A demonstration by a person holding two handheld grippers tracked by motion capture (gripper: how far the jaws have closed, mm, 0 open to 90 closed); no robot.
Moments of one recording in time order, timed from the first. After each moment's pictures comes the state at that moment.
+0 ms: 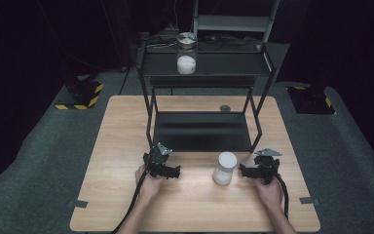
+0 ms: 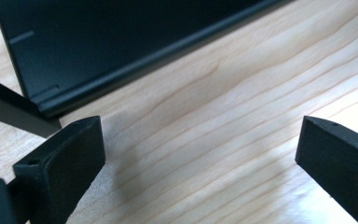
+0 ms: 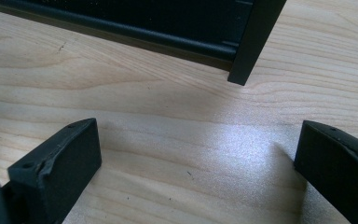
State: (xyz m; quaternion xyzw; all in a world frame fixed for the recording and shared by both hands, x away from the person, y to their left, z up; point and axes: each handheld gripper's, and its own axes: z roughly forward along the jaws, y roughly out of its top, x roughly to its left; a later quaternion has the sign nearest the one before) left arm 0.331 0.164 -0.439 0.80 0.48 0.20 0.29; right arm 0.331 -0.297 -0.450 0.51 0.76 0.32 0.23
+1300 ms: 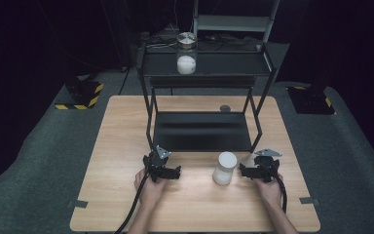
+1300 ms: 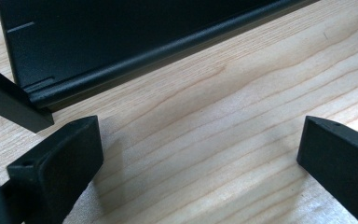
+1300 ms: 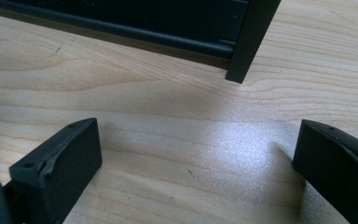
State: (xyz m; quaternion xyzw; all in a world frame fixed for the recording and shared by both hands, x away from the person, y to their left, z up) left arm 0.319 0.170 -0.457 0.78 0.49 0.21 0.33; right arm 0.329 -0.293 -0.450 0.52 0.76 0.32 0.23
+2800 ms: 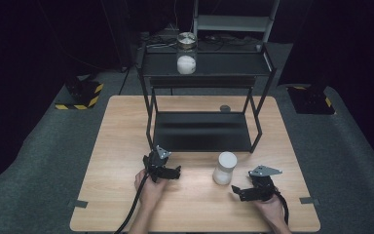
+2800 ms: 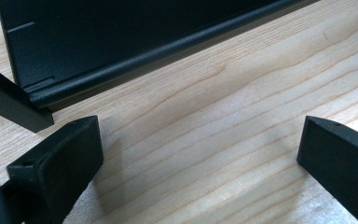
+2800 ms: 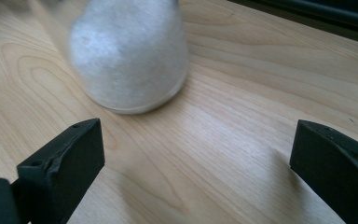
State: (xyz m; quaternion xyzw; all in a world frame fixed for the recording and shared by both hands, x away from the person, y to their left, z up) left arm 0.319 0.170 -0.457 0.78 0.49 0.21 0.33; right arm 0.290 -0.322 -0.455 0.39 0.82 0.40 0.14
